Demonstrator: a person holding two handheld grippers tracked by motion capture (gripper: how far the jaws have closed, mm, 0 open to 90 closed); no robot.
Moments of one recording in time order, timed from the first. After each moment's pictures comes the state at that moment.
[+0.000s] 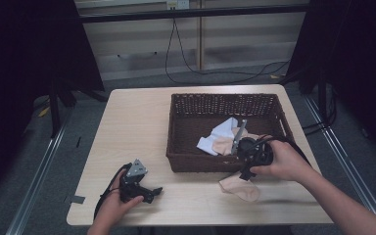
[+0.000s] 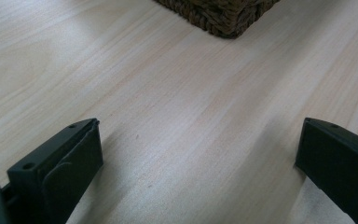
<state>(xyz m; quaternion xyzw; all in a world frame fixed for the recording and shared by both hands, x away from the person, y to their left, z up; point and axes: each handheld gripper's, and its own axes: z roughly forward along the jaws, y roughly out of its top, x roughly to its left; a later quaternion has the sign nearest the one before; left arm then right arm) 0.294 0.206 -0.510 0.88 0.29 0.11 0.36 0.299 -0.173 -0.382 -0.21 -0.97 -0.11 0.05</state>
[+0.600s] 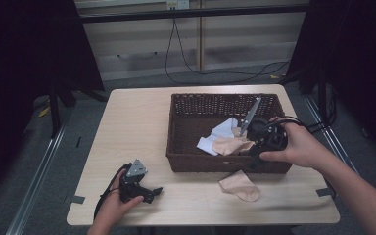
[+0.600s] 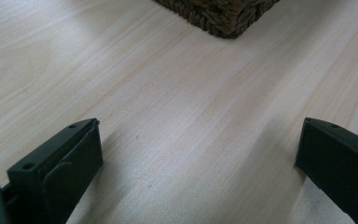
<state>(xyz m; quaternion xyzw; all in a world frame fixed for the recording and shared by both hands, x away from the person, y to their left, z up) 0.294 0.205 -0.510 0.88 0.29 0.11 0.36 0.302 -0.188 -0.318 -0.22 -0.96 -0.14 0.04</state>
